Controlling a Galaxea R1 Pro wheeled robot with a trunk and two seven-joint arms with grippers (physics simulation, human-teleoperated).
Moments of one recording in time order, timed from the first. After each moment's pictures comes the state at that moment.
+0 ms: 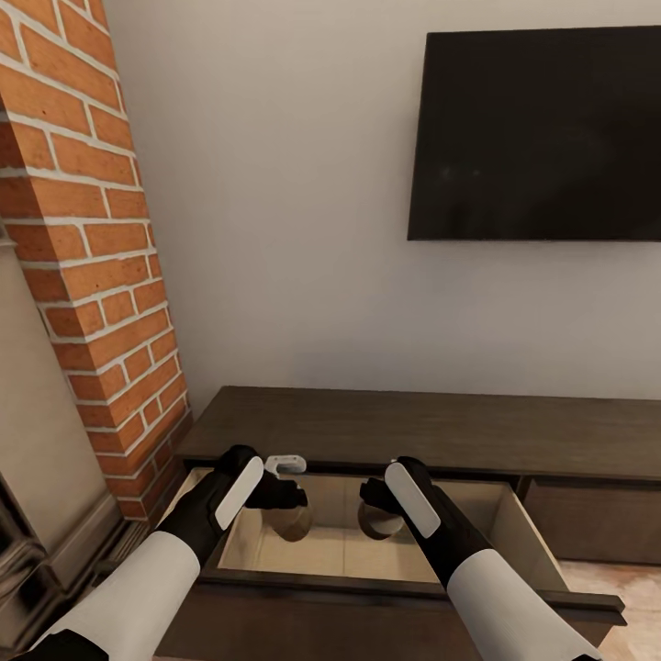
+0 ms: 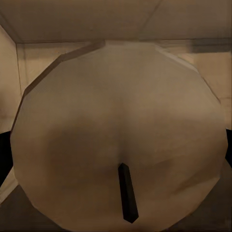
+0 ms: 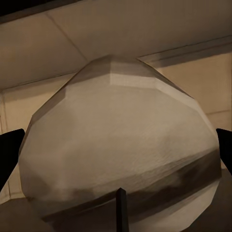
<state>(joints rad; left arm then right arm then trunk) -0.74 -0.05 -0.34 -0.82 0.57 1.03 0.22 -0.69 0.11 0.34 -0.86 -0.93 0.74 -0.78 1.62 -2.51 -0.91</state>
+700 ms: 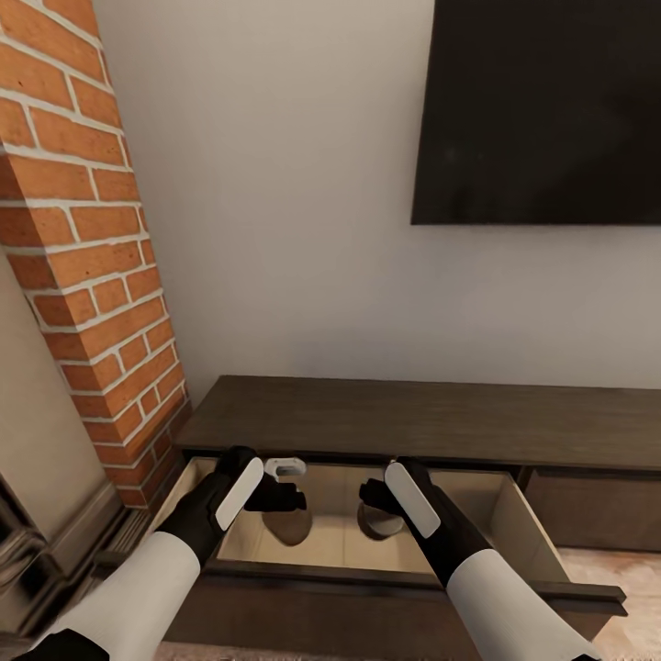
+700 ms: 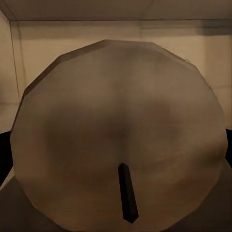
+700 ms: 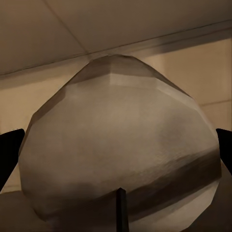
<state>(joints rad) -0.74 -0.05 -0.34 -0.81 0.57 1.04 0.22 -0.69 0.11 0.34 -0.86 -0.93 0.75 -0.78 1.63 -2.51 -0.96</state>
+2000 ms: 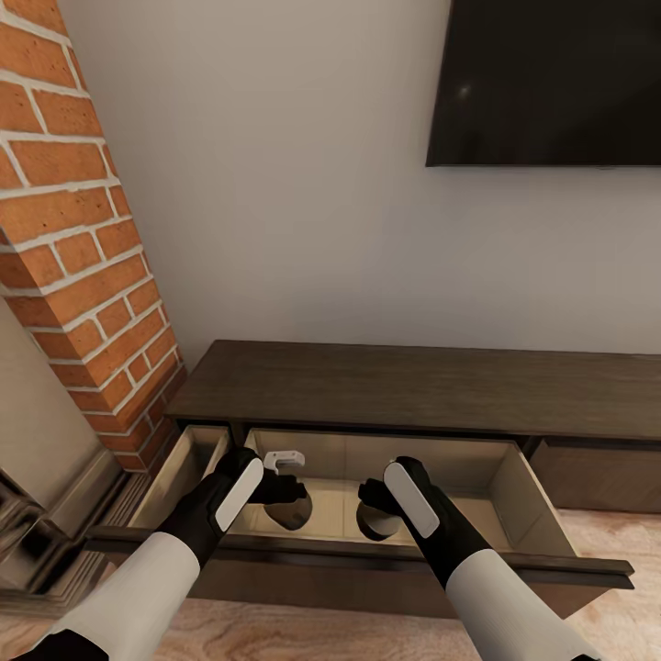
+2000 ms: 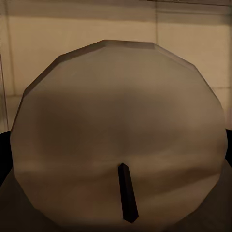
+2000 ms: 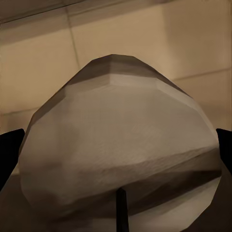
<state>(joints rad) -0.74 -0.05 -0.35 -0.81 0.57 0.94 0.23 -0.69 0.11 0.34 -0.86 -0.93 0.74 -0.78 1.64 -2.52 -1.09</state>
